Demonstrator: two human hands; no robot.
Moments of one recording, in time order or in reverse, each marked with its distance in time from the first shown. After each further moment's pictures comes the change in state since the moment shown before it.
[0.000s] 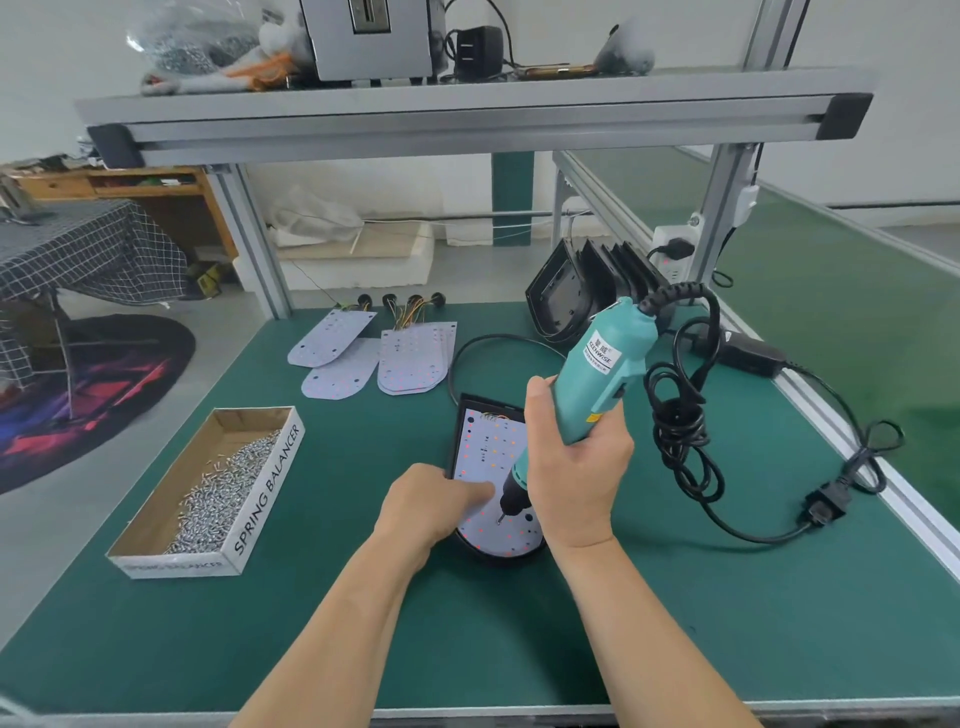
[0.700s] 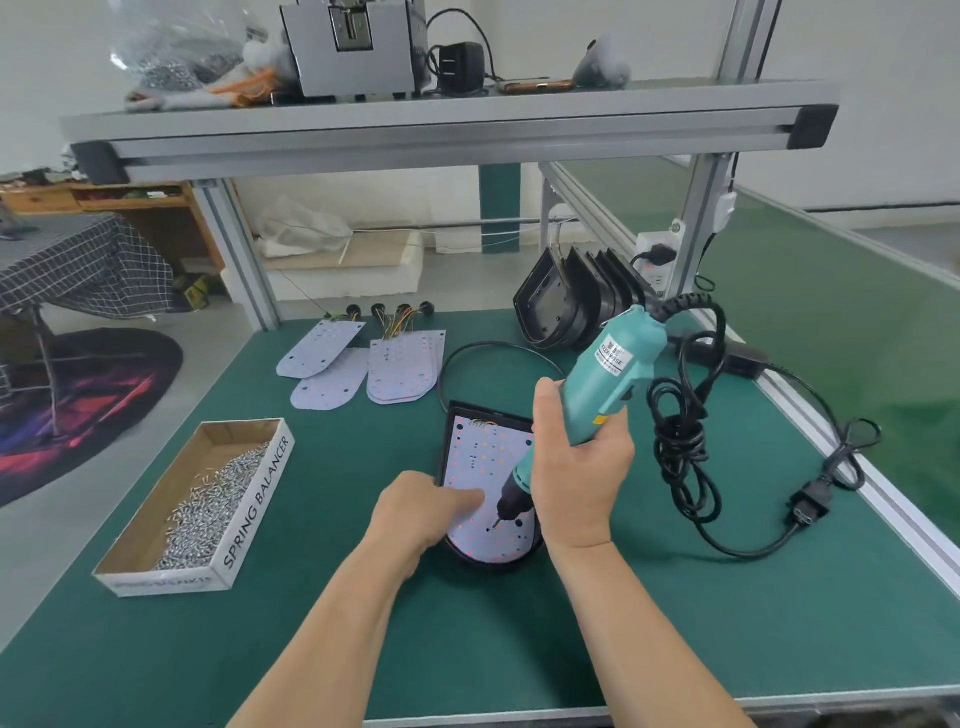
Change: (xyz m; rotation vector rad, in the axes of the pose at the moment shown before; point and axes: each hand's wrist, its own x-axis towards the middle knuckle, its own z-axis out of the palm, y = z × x) left_hand -0.010 0.009 -0.003 0.067 0.016 0.009; right_hand 0.007 -0.002 -0.006 0.027 0.083 0.063
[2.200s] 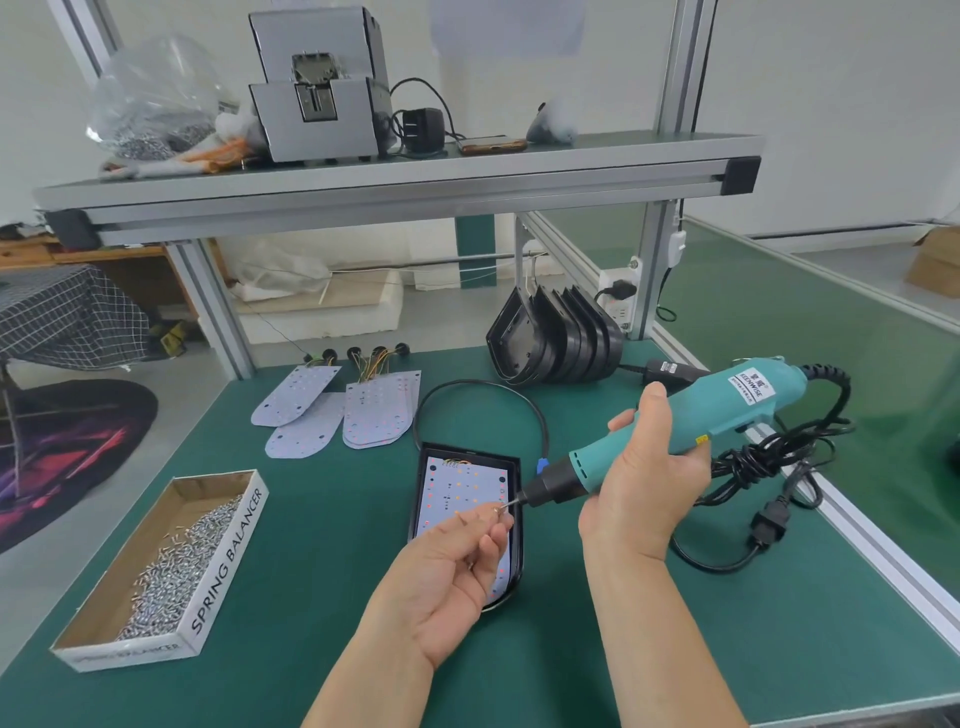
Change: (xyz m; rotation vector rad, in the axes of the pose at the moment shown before) left_hand -0.061 0.027 0.020 -1.272 -0.429 -0.185; right_hand 0.047 -0.045 -0.034 0.296 0.384 0.324
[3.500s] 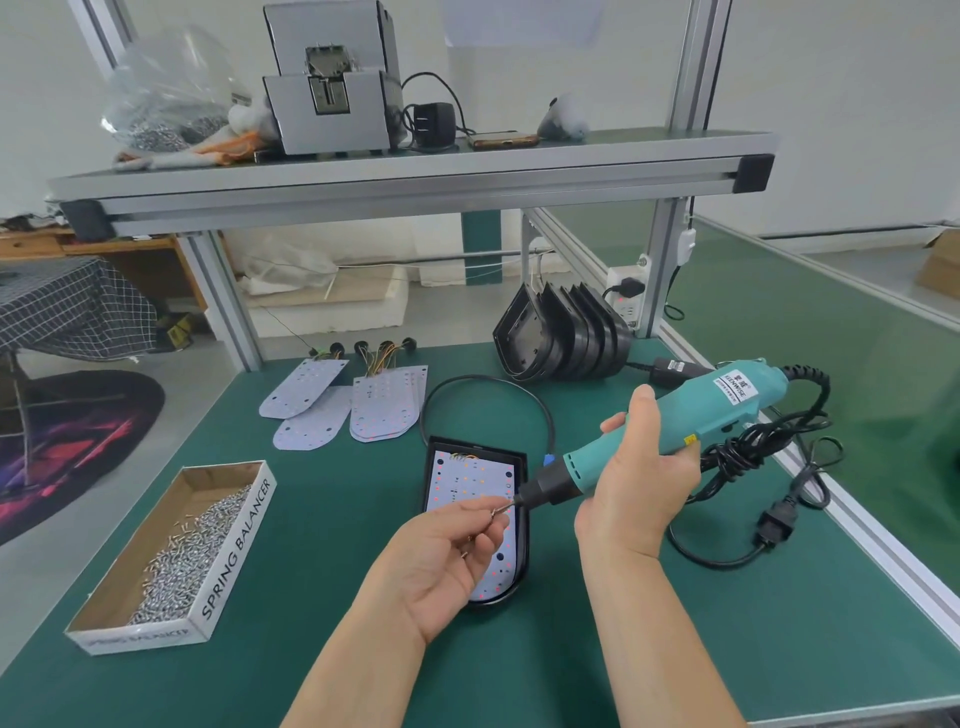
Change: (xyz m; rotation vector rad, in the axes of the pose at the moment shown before) left_hand 0.003 0.015 -0.005 0.220 0.004 -0.005; right_hand -0.006 0.008 0.001 -0.047 -0.021 0.014
